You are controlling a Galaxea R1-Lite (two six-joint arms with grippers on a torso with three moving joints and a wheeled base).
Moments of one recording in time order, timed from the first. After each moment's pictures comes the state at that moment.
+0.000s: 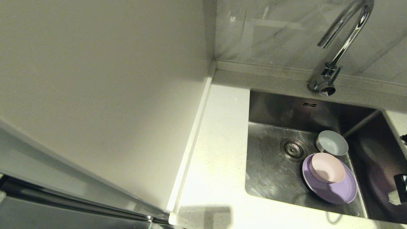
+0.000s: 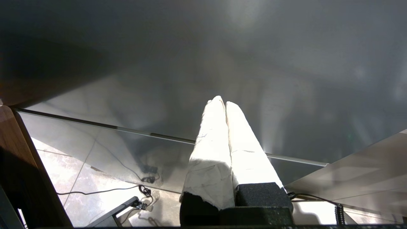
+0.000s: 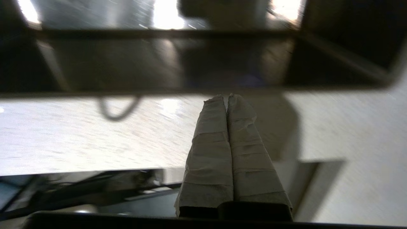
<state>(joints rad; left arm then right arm) 0.00 0.00 0.00 -0.01 0.00 0.00 -0.04 1.28 -0.94 0.72 -0.14 0.20</state>
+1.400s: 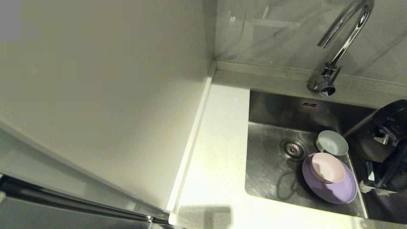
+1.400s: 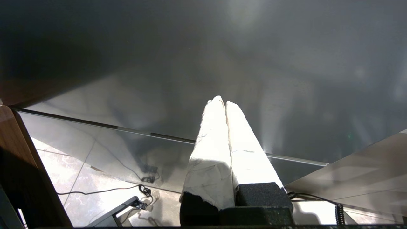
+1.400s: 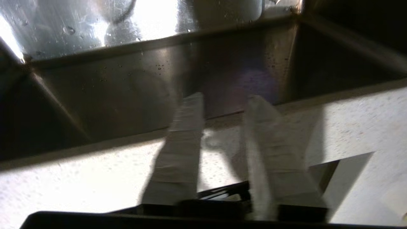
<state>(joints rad) 0.00 0.00 0.00 -0.01 0.00 0.00 0.06 1.54 -1.10 0.77 -0.23 0.47</state>
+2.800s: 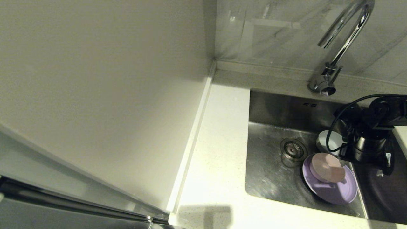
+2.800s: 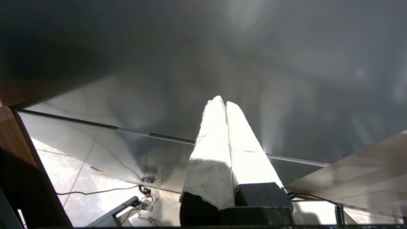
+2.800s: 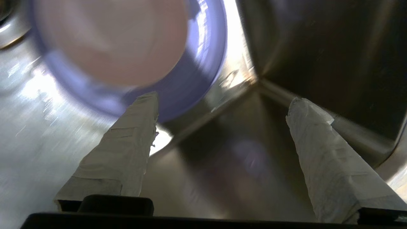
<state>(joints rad) 0.00 0.00 0.00 -0.01 0.00 0.00 -0.11 2.06 -1.48 0.72 -0.49 0.61</state>
